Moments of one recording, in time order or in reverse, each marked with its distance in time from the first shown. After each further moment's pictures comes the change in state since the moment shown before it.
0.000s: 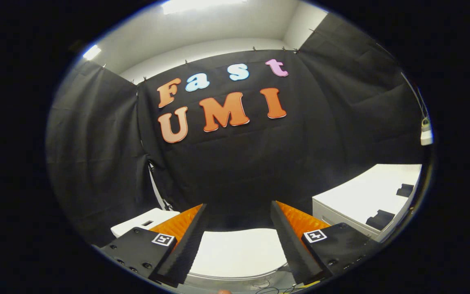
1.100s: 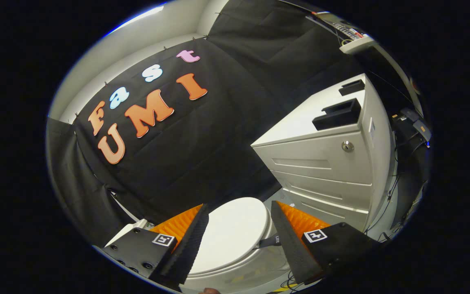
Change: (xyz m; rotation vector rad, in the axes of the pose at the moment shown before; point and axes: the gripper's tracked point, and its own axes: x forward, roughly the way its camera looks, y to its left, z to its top) arm -0.018 -0.146 -0.164 0.430 0.034 -0.351
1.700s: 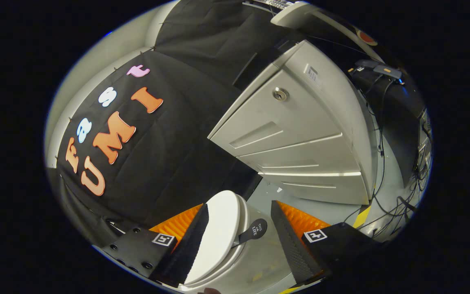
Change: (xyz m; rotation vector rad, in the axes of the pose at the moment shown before) arm 0.022 -0.084 -0.047 0.275 0.006 -0.165
